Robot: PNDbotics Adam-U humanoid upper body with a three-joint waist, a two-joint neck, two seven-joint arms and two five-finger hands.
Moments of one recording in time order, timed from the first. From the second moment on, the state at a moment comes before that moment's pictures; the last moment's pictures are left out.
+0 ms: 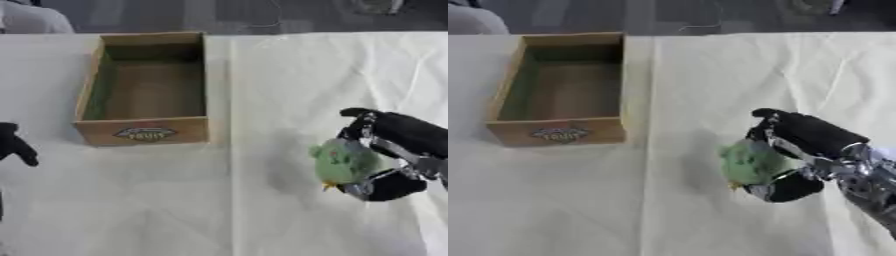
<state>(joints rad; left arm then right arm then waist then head) -0.14 0.11 0.09 -1.98 -0.05 -0.32 -0.01 -0.37 -0.94 0.32 -1.99 0.61 0.19 0.35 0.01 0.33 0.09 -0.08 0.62</state>
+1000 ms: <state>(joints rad) -0.13 0.11 0.08 -1.98 -0.04 -0.32 -0.02 -0.75 -0.91 0.30 -1.99 0.61 0.32 0.34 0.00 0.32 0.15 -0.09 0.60</state>
